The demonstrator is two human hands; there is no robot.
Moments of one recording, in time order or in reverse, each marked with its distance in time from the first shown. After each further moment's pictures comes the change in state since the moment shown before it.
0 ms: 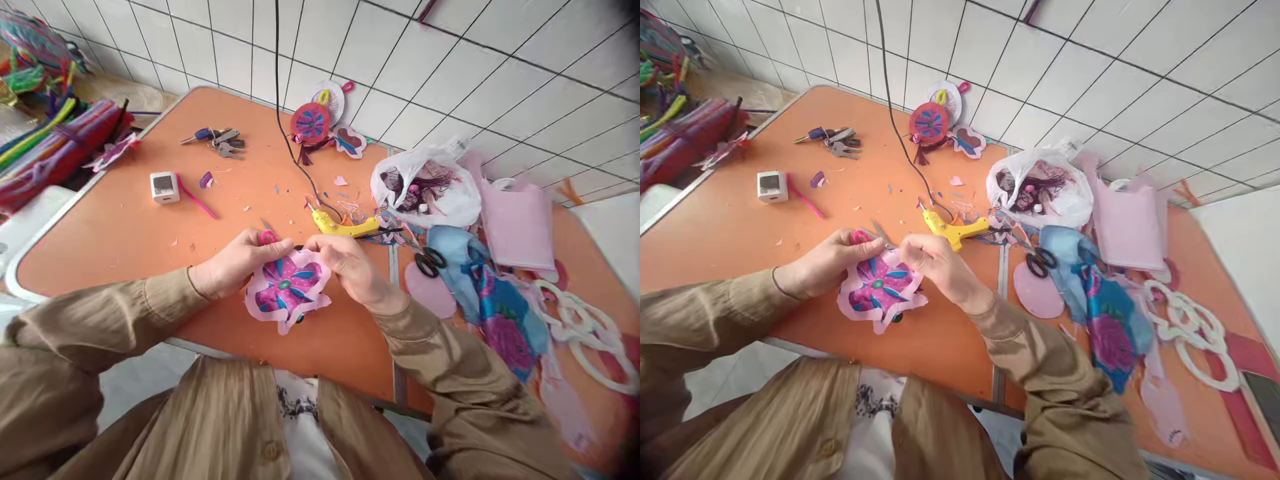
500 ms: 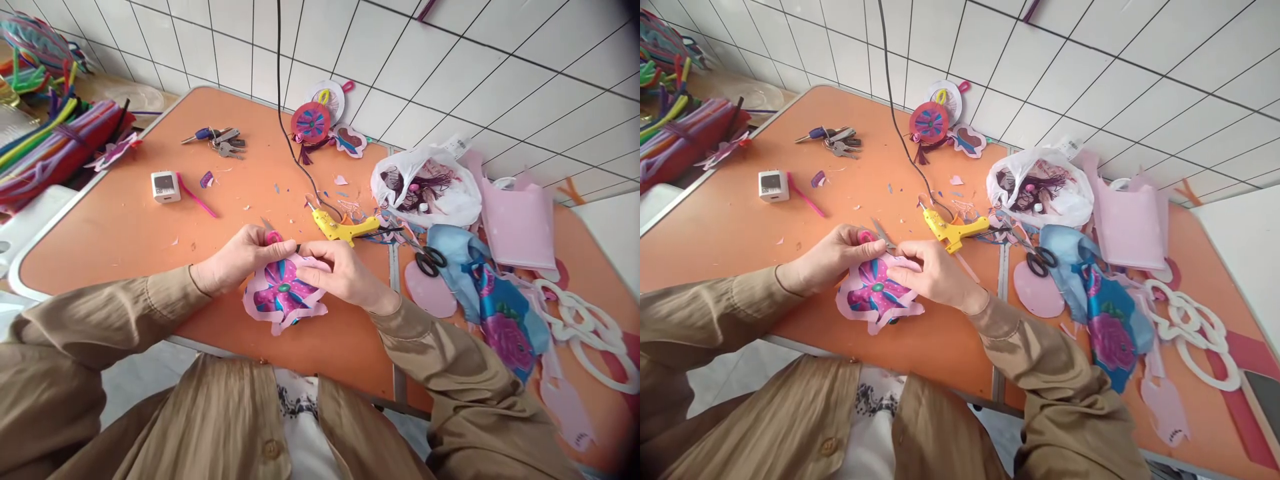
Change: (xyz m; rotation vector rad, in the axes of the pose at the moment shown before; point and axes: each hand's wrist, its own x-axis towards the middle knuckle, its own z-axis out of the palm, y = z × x) left_hand 0.000 0.003 -0.002 -0.031 -0.001 0.041; right_hand -0.001 0.000 0.004 -0.089 -0.048 0.075
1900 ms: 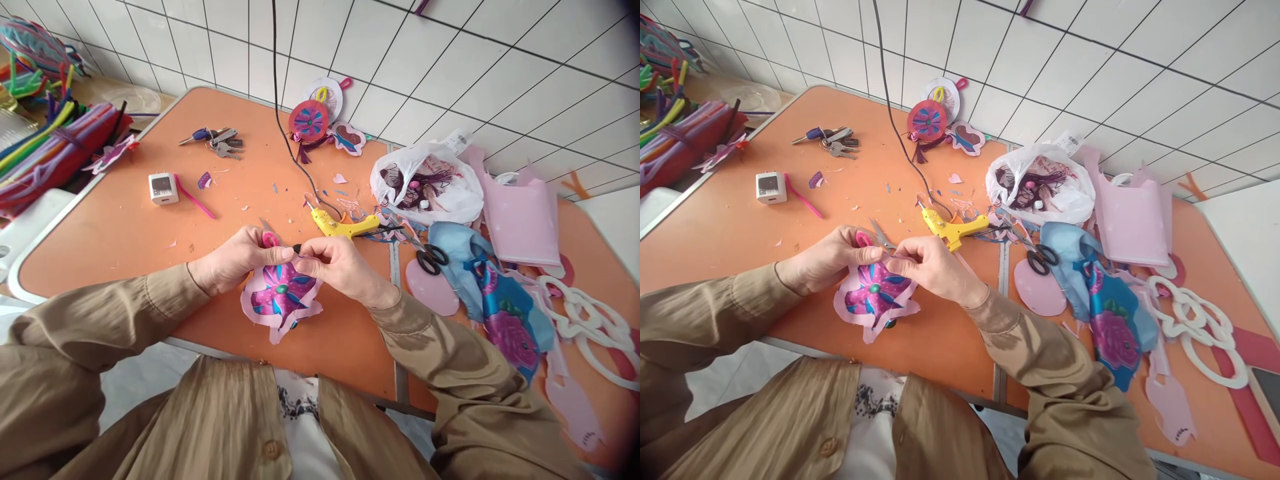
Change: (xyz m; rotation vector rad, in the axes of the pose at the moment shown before) left_hand 0.002 0.004 -0.005 -0.106 -0.099 -0.058; right_hand 0.007 0.006 0.000 0.095 0.031 0.061
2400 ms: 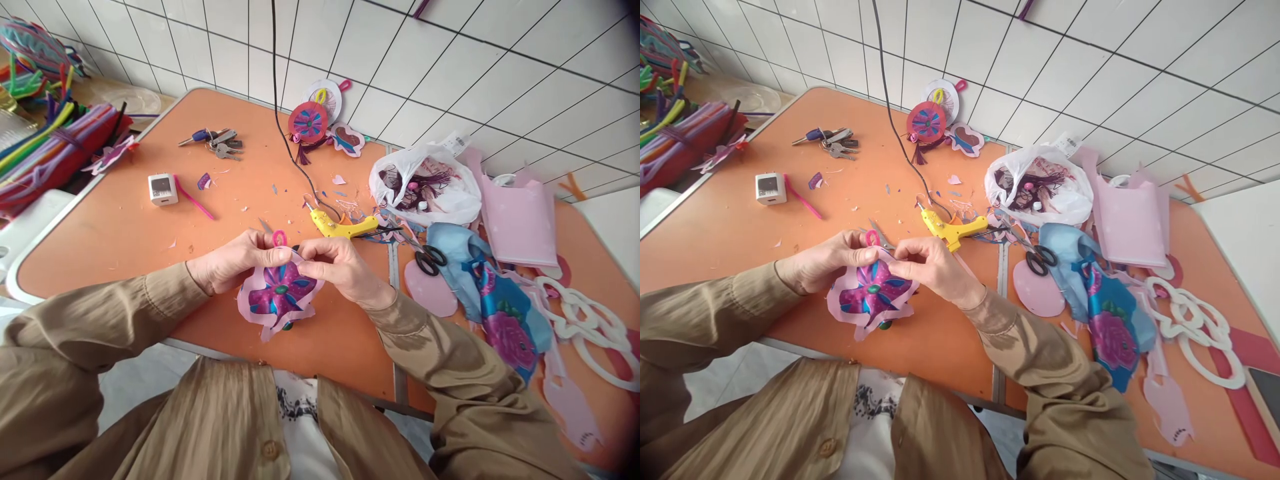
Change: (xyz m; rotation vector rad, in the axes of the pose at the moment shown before) left_hand -0.001 0.000 -0.001 -0.144 -0.061 -0.135; right_hand -0.004 0.009 -0.001 0.144 -0.044 -0.040
